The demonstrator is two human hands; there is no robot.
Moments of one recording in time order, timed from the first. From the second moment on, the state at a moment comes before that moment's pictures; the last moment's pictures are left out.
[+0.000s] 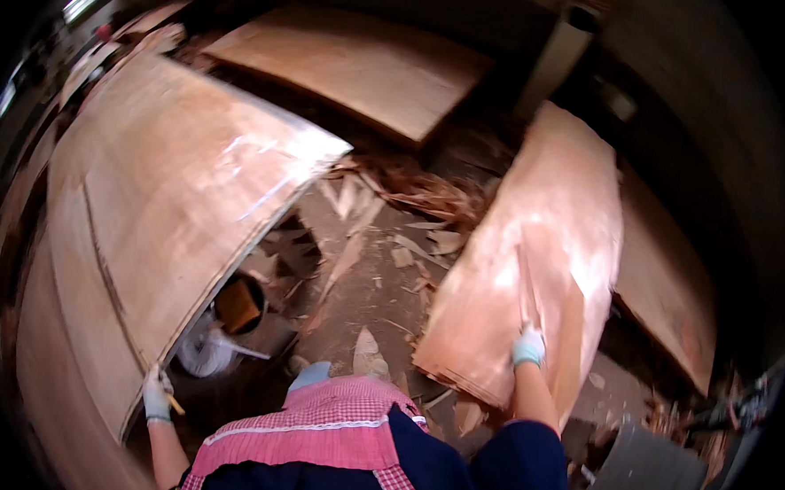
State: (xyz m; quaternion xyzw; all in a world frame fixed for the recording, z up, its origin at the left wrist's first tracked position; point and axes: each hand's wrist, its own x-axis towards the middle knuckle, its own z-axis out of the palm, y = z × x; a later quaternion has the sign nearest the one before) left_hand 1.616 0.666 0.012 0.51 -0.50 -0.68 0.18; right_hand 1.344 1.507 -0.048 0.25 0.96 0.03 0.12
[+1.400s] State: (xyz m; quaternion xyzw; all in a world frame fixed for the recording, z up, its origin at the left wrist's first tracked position) left_hand 1.652 0.544 0.069 0.49 -0.77 -0.01 0.42; right_hand 1.511 0.497 0.101 -0.40 0.56 -0.41 0.60
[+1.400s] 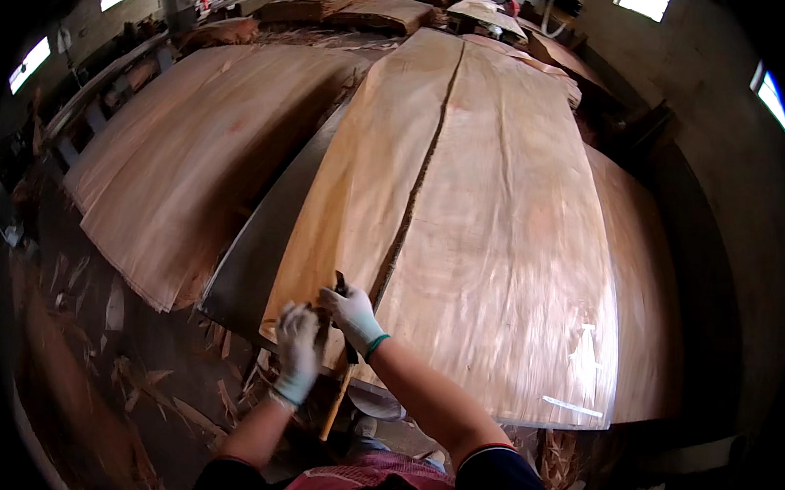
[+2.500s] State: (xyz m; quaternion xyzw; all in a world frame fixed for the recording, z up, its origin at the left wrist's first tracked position) left_hand 1.571 0.710 0.016 0.54 -0.66 -0.46 0.24; right_hand 1.319 0.689 0.067 -0.41 0.68 -0.39 0.46
